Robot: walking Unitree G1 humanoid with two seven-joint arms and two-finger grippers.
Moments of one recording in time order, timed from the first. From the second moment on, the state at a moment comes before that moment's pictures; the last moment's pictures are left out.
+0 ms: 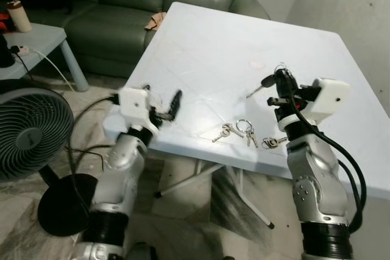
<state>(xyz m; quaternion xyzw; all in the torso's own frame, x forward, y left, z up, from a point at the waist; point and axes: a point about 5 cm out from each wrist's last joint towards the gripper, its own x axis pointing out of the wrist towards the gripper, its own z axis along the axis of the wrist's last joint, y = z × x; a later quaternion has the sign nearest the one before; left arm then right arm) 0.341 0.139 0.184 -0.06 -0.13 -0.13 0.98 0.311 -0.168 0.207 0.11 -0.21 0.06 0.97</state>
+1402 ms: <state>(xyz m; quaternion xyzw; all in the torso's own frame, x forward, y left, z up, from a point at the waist) 0.361 0.169 0.189 -0.06 -0.13 -0.09 0.99 0.297 -0.194 0.198 0.06 -0.21 0.00 0.98</state>
